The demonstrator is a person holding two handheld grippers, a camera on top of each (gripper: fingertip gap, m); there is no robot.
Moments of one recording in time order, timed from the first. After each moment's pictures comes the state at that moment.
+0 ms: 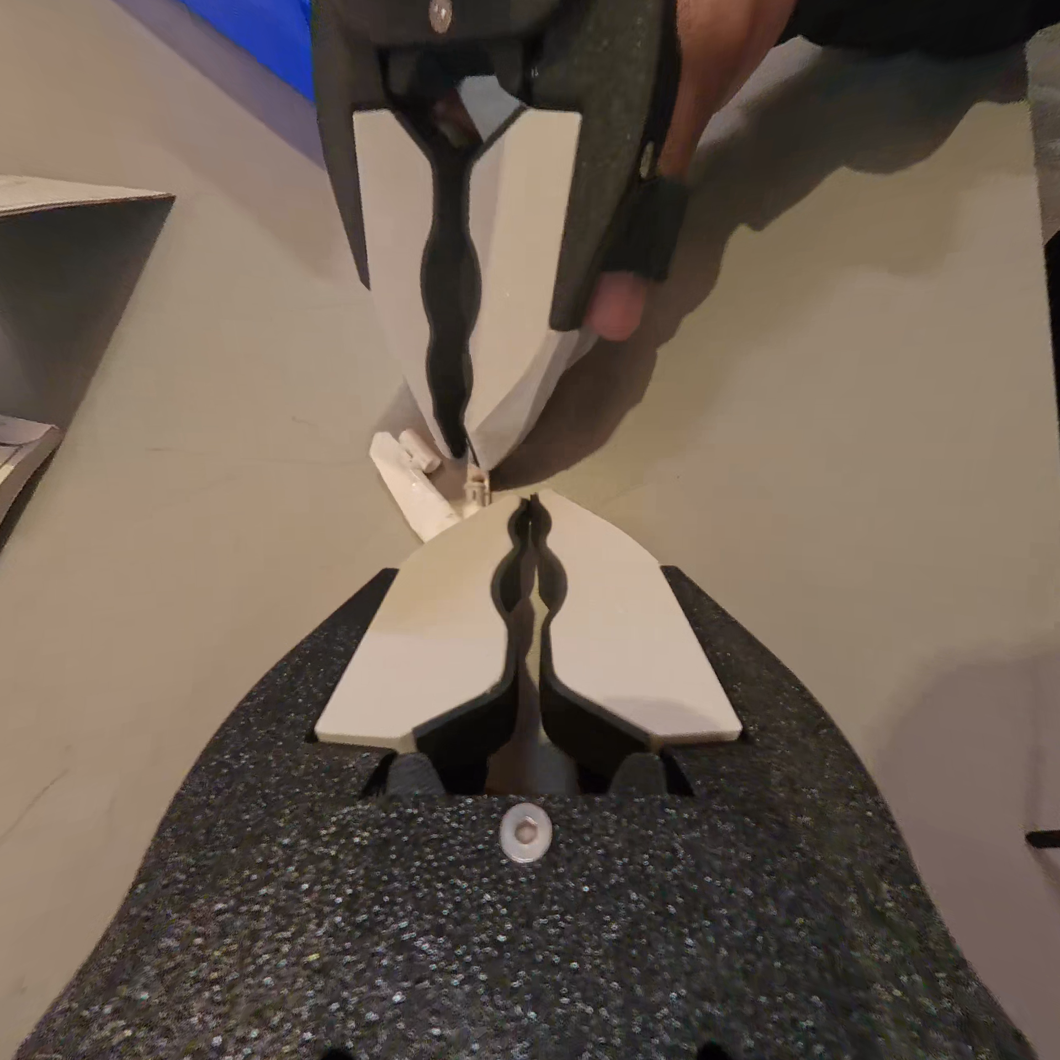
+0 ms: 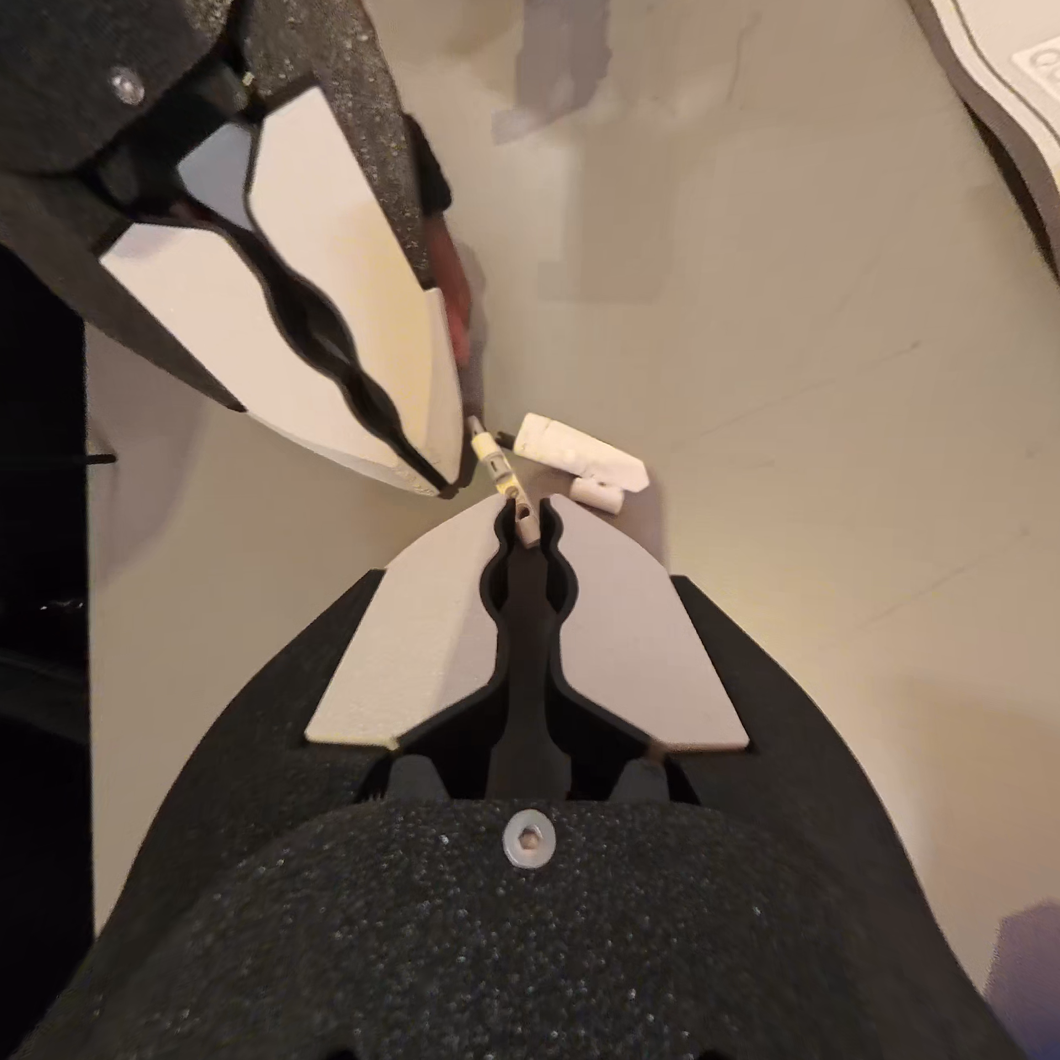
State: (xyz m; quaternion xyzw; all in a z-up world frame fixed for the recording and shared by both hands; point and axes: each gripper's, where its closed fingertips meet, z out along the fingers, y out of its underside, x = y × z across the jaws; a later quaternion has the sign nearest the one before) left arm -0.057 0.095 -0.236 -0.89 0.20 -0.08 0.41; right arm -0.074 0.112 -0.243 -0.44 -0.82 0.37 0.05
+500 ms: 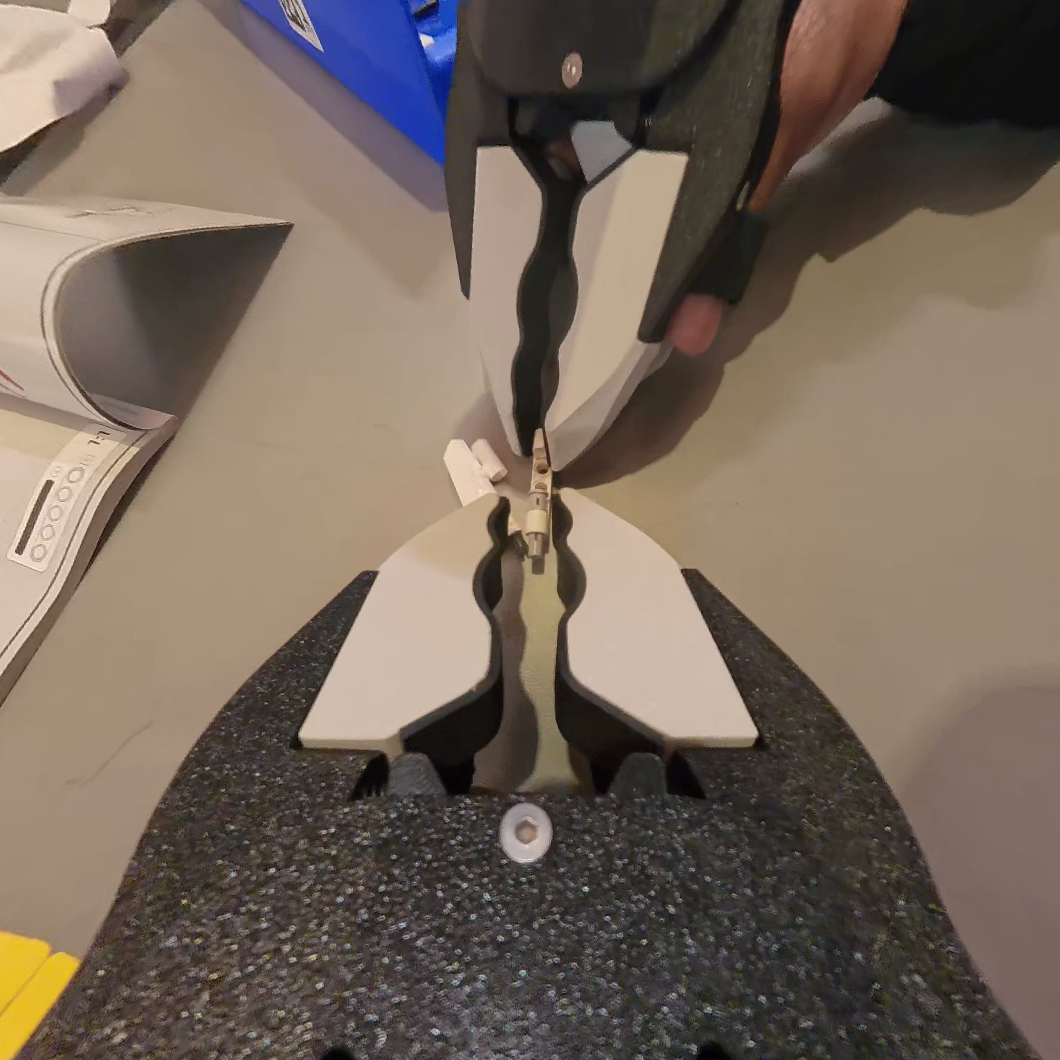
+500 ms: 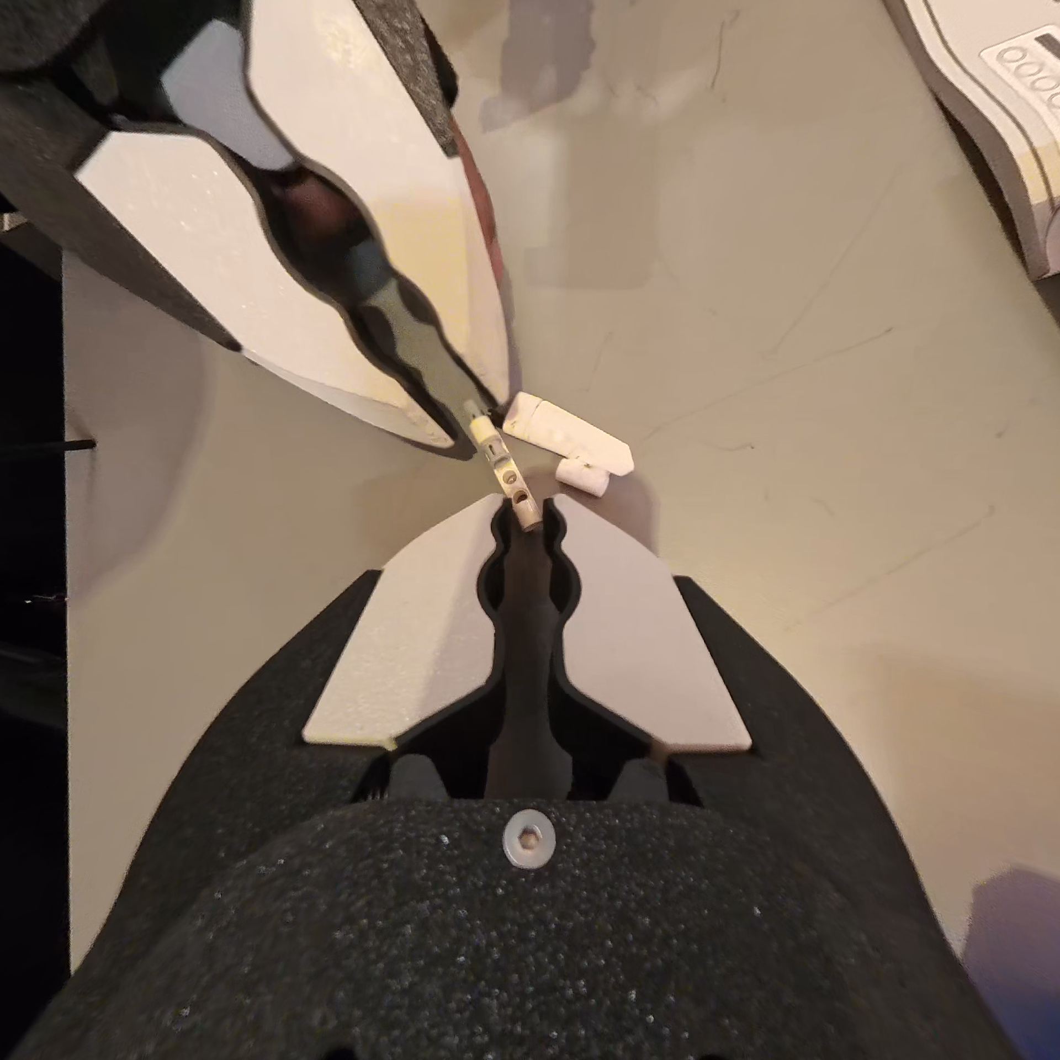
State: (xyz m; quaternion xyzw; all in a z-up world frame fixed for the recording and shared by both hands) left arm -0.076 0.103 -0.227 -0.88 0.17 -0.04 0.44; right arm -0.072 0.120 -0.244 -0.43 -0.82 0.37 0.06
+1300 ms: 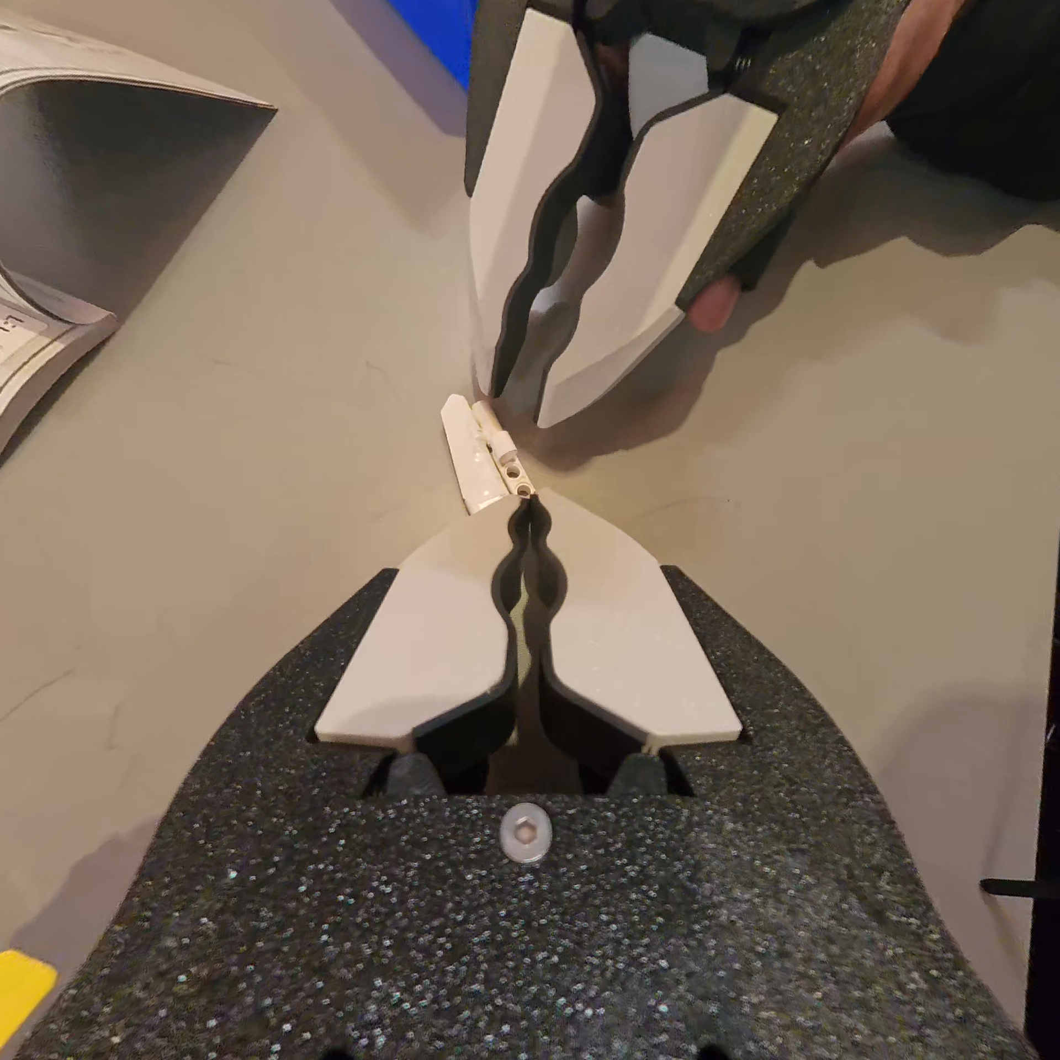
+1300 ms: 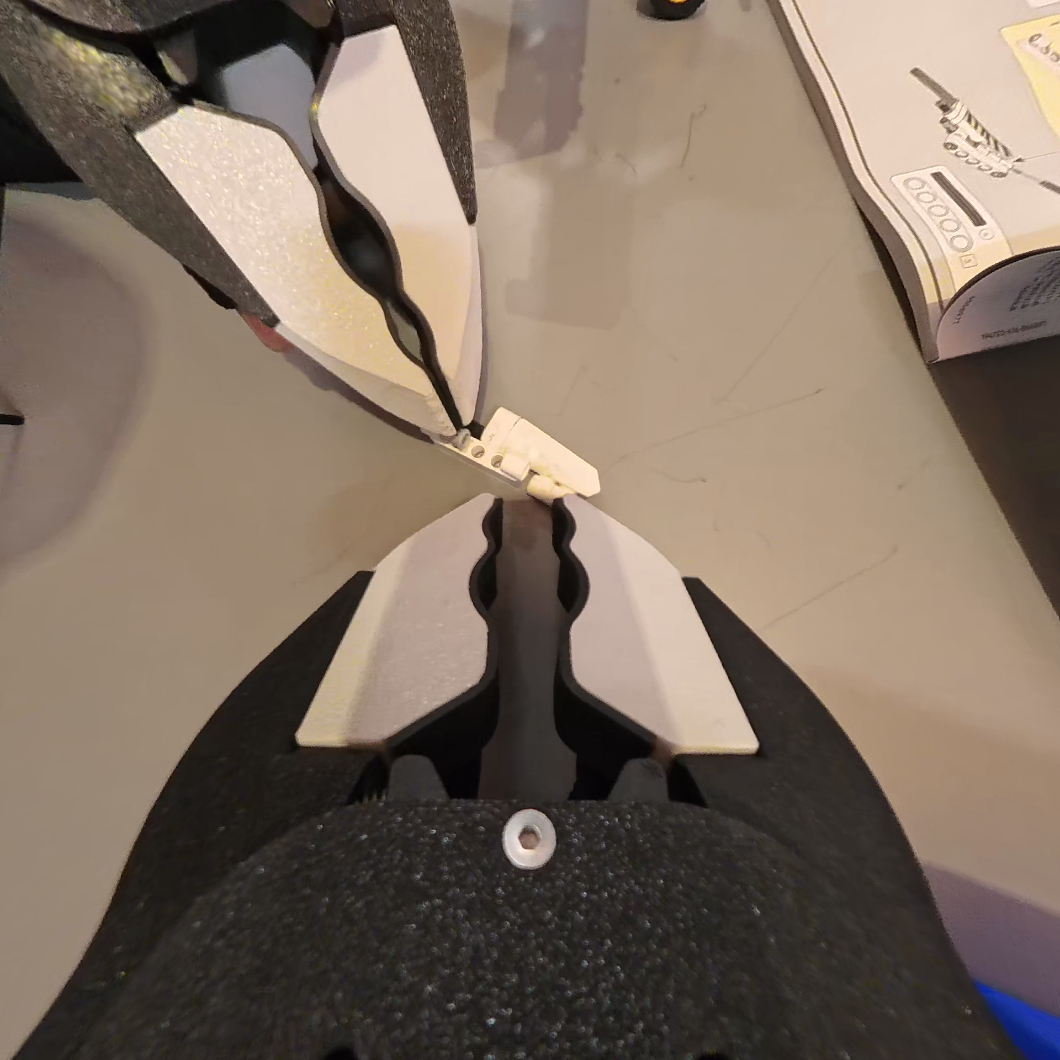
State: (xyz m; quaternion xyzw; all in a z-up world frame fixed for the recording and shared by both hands) left arm -0.079 0.096 -0.236 -0.91 0.10 -0.10 0.40; right arm -0.081 0.126 -0.238 -0.39 -0.83 0.37 0.12
